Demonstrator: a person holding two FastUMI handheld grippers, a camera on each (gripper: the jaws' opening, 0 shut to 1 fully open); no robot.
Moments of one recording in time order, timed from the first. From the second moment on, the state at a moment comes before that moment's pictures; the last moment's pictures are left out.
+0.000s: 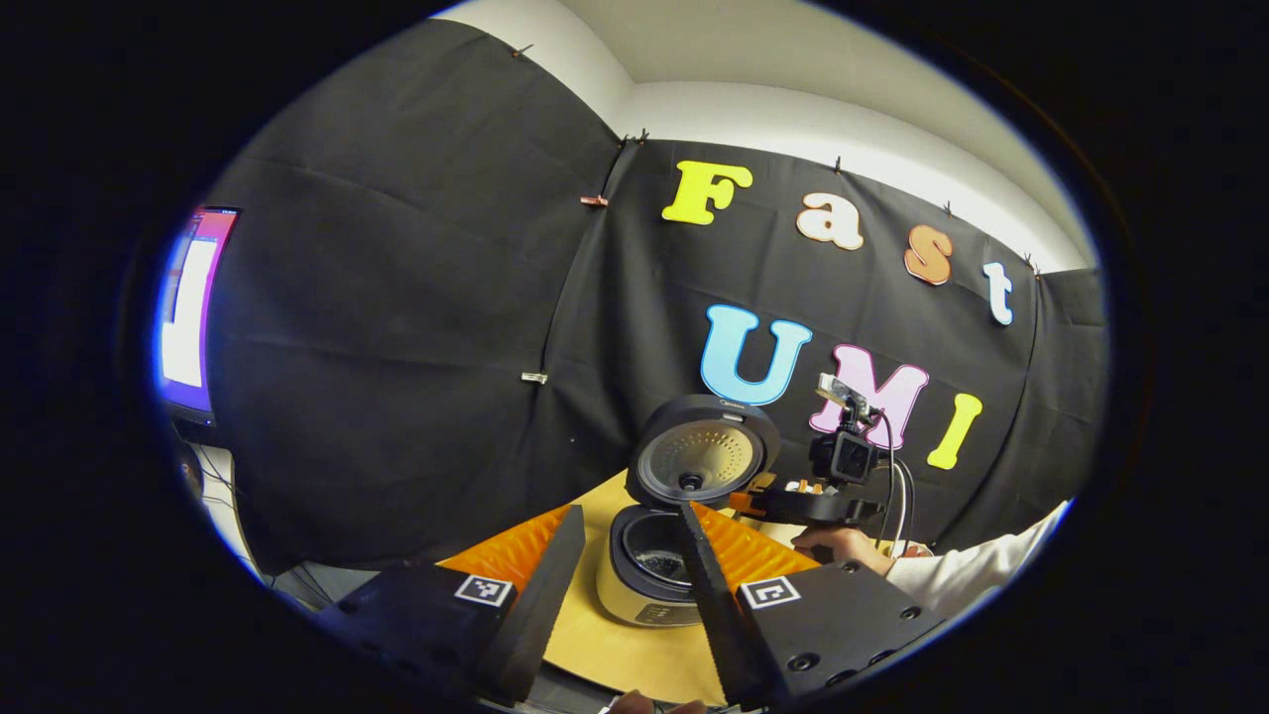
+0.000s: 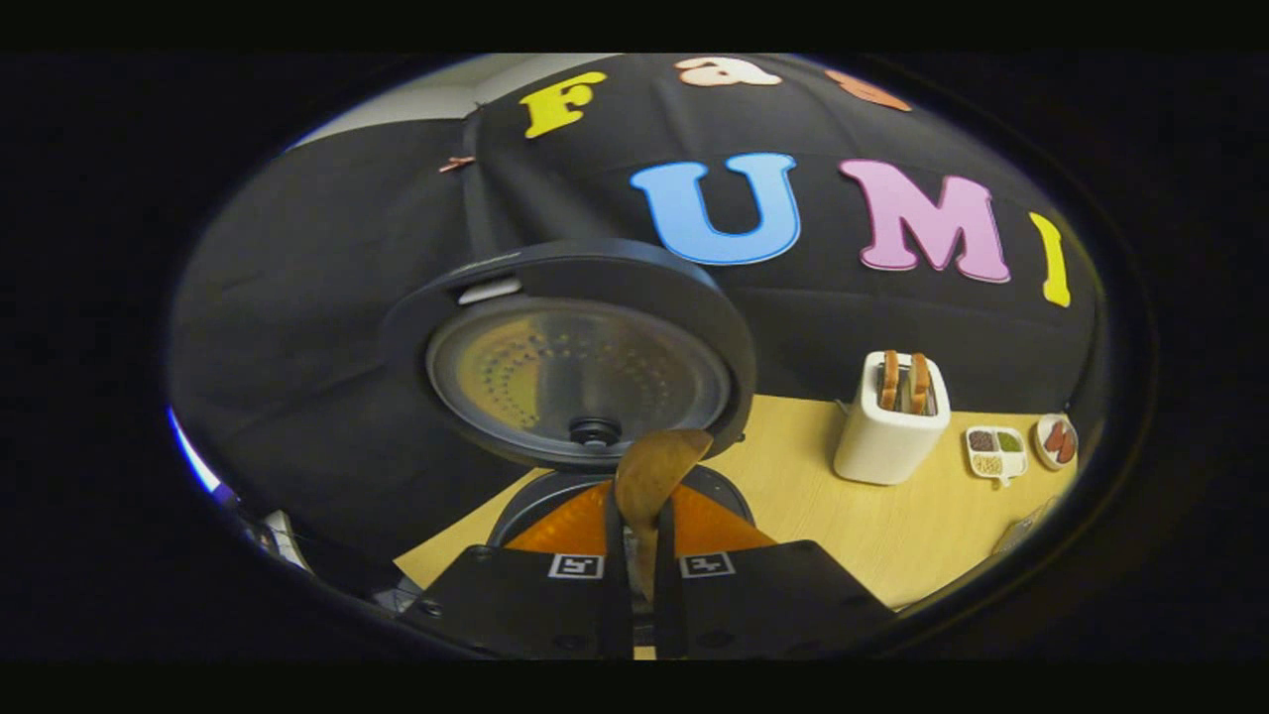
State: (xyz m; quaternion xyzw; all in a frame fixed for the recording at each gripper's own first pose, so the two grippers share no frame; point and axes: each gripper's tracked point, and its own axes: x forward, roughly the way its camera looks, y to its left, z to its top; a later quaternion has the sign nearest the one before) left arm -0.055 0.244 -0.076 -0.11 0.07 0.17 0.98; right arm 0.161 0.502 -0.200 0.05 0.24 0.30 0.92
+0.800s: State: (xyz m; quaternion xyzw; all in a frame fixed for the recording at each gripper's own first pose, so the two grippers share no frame) left arm -0.057 0.246 -0.074 -0.11 0.07 0.17 0.98; right arm 0.114 0.531 -0.183 -0.09 0.12 0.38 0.91
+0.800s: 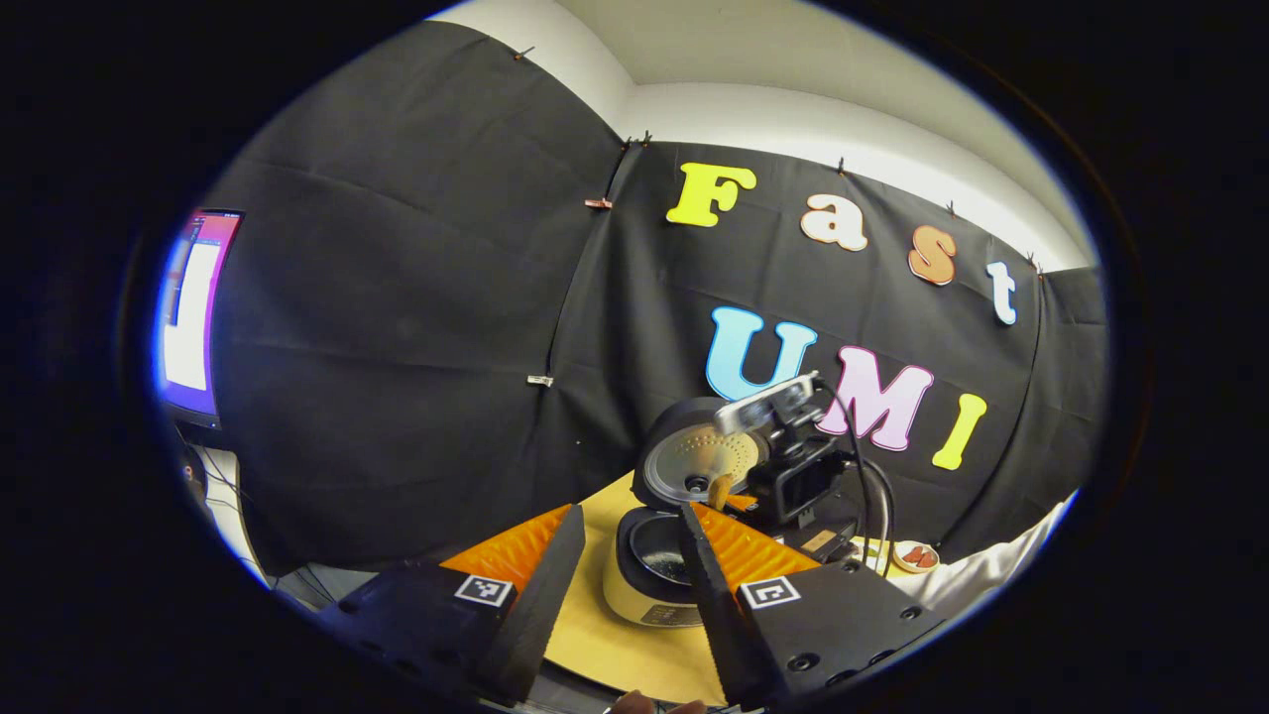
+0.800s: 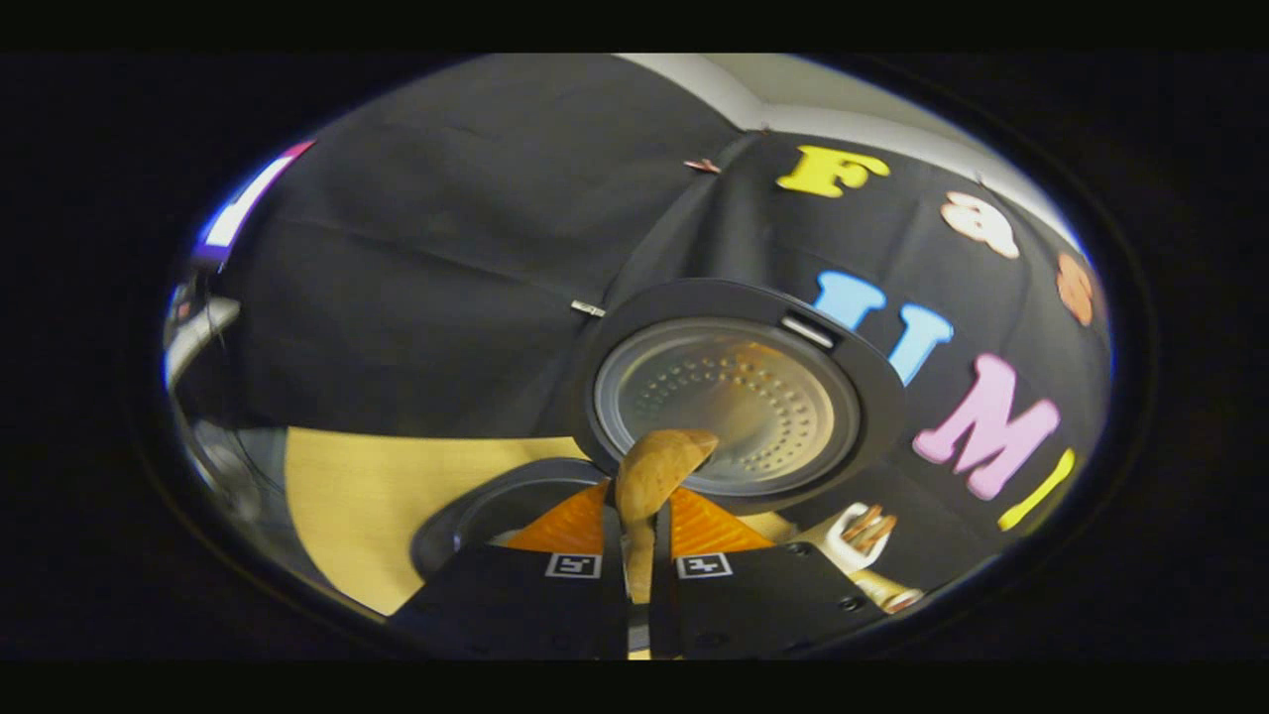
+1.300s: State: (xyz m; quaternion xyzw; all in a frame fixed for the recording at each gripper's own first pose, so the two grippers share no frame) left arm -0.043 0.229 -0.072 -0.10 0.07 0.15 0.98; right arm 0.168 0.391 -0.138 0.37 0.29 0.25 0.85
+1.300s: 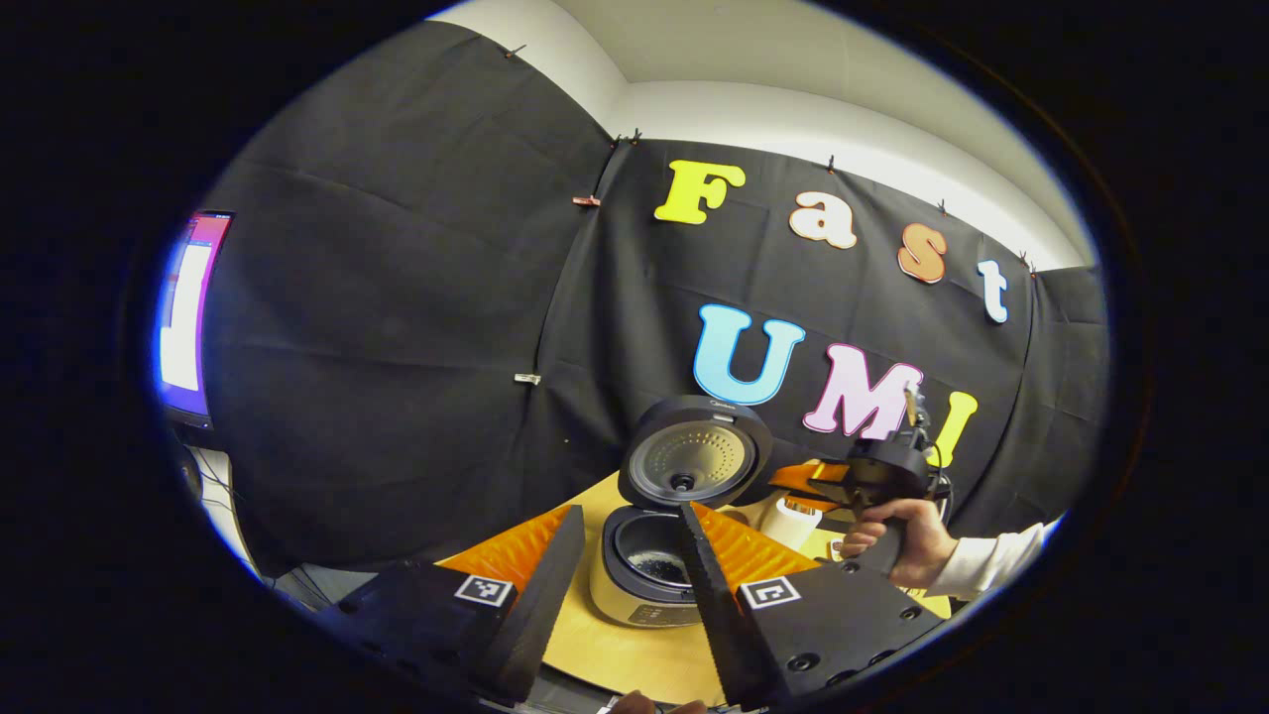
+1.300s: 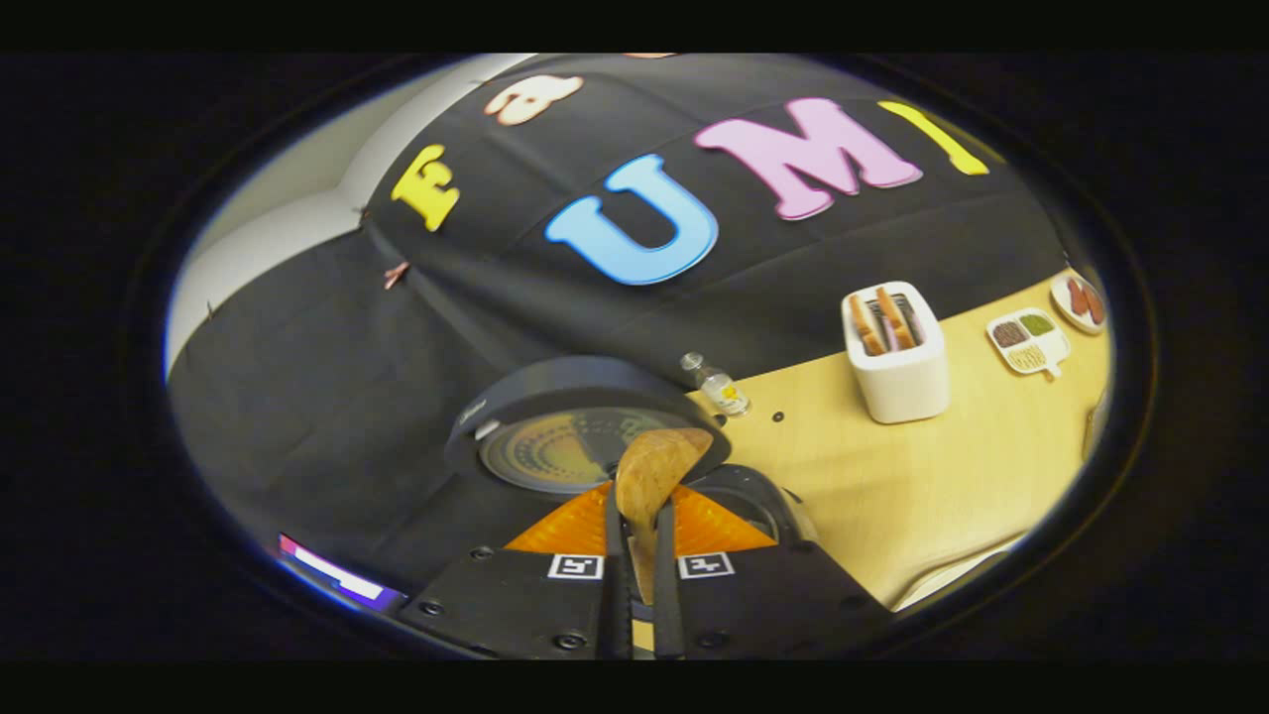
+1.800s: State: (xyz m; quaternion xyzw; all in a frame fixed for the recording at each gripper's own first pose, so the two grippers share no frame) left arm -0.010 0.181 -0.081 -0.11 0.08 0.11 0.98; right arm 0.216 0.092 -0.184 0.44 0.24 0.06 0.86
